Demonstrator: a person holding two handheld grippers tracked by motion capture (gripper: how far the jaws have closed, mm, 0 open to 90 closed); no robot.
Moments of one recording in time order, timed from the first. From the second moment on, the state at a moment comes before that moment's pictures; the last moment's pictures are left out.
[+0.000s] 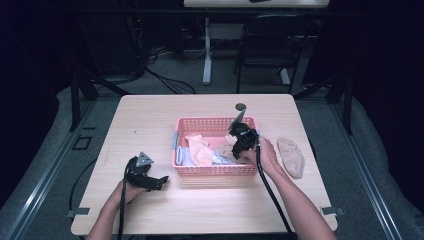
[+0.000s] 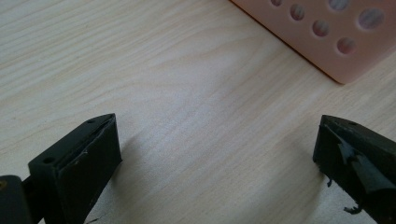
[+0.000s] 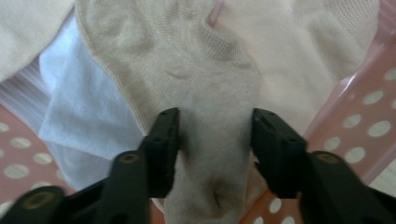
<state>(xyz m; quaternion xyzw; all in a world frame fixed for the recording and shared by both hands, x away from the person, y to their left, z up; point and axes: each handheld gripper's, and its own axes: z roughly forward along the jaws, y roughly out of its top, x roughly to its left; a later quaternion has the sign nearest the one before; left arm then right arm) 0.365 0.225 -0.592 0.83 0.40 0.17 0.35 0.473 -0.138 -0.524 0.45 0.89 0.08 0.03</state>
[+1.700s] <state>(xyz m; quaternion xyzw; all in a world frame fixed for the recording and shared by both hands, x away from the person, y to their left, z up) 0.365 0.225 -0.592 0.83 0.40 0.17 0.35 0.449 -0.194 -0.399 0.43 0.87 0.23 0.08</state>
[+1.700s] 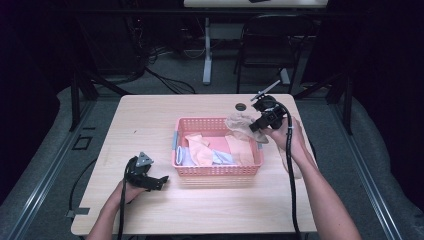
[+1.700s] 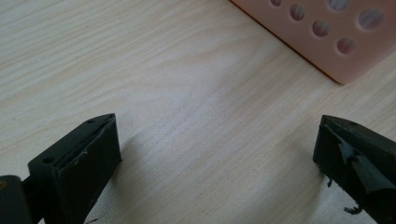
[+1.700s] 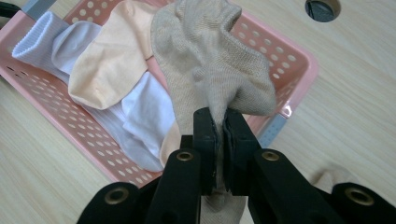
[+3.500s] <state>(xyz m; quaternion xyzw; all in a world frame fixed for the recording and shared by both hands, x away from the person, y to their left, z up) 0.365 0.225 -0.592 0.83 0.41 0.17 0.35 0.441 -0.331 -0.509 0.59 0.79 0.17 0.06</state>
